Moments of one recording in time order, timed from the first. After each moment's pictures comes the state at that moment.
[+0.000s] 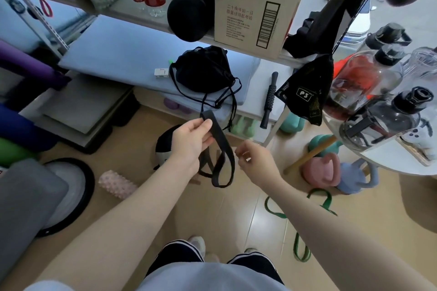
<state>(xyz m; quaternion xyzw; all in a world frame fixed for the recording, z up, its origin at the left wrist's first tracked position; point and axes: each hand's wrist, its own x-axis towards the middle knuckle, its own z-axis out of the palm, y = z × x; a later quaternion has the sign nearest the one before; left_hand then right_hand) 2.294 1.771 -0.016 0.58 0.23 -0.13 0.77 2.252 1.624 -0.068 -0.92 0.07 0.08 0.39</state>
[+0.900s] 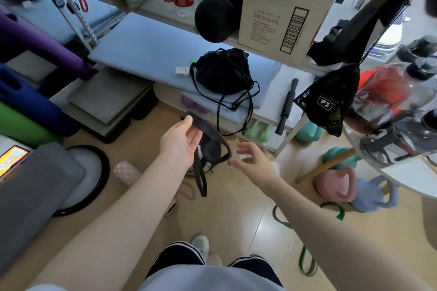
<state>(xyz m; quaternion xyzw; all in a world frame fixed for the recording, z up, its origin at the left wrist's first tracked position) 2.291 1.817 -0.007 0.38 0.37 -0.05 0.84 2.258 1.648 -0.074 -0.82 0.11 0.19 0.53</state>
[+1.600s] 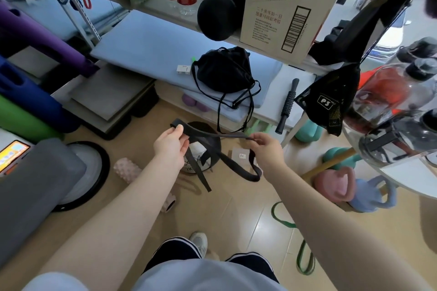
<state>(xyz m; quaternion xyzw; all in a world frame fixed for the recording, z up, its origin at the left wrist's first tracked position) 2.293 1.840 -0.048 0.44 0.41 -0.05 0.80 2.275 1.642 -0.066 -0.79 0.21 0.08 0.57</state>
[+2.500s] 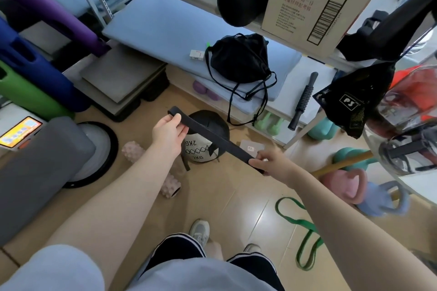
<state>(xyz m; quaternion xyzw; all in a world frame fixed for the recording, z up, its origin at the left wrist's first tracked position) 2.320 1.879 -0.080 0.45 0.39 -0.02 0.80 2.282 1.625 -0.100 -0.85 0.07 0.34 0.40</state>
